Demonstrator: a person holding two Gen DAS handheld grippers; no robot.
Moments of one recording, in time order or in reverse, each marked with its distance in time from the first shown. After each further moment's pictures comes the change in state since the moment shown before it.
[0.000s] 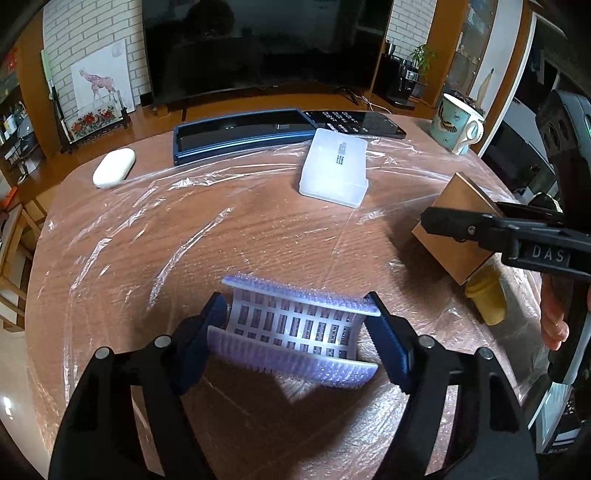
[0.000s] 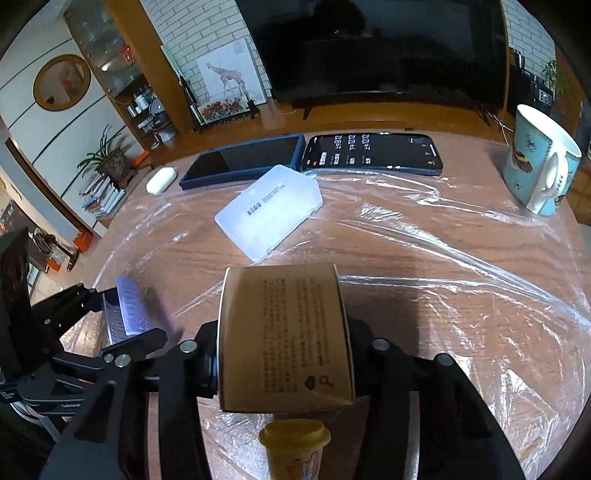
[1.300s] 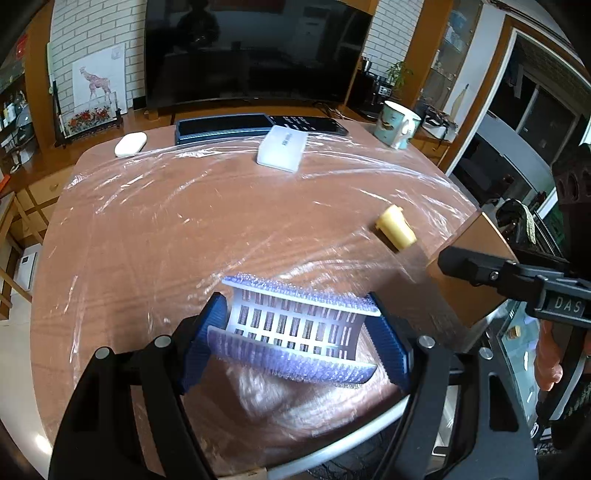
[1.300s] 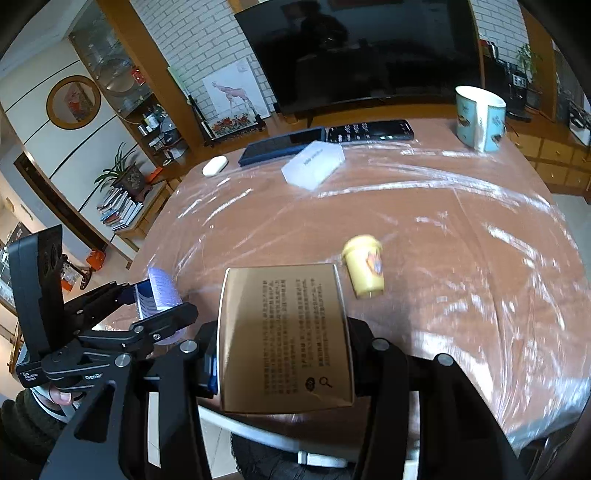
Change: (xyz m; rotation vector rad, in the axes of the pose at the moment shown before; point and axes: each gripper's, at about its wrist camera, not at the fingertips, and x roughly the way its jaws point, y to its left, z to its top) left arm -0.086 -0.027 -0.077 -0.010 -0.059 -0.104; right arm -0.096 0.056 -0.108 0.083 -0.059 0.022
